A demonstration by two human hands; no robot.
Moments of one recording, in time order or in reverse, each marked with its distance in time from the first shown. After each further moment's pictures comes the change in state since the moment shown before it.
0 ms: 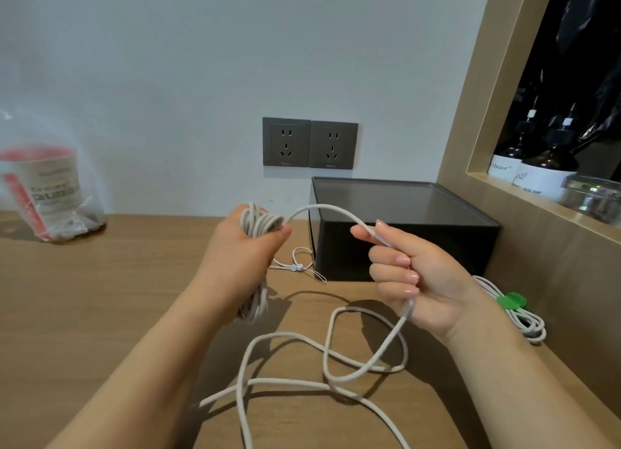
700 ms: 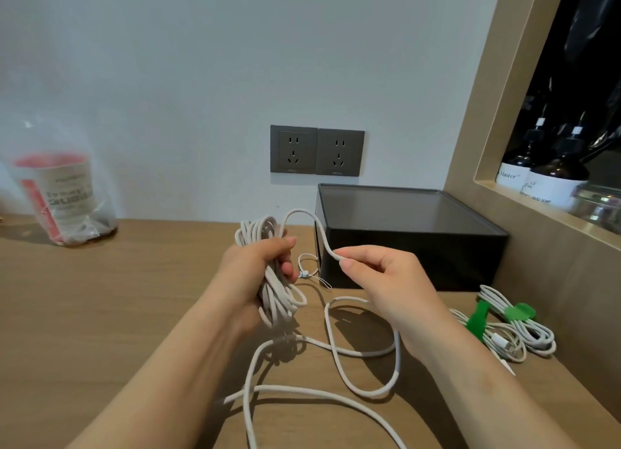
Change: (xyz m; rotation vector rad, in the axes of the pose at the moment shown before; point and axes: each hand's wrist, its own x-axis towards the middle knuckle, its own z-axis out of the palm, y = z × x) left_hand -0.005 0.003 0.008 -0.659 -0.062 -0.510; right_hand 0.009 0.029 0.012 -0.902 0.217 -0.415
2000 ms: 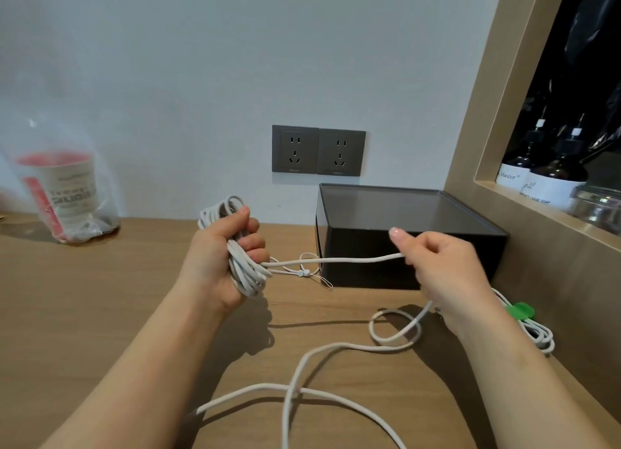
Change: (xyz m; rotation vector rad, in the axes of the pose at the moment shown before) left_hand 0.007 0.025 -0.017 -0.326 -0.085 -0.025; right_hand 0.013 0.004 -0.039 -0.072 0.289 0.136
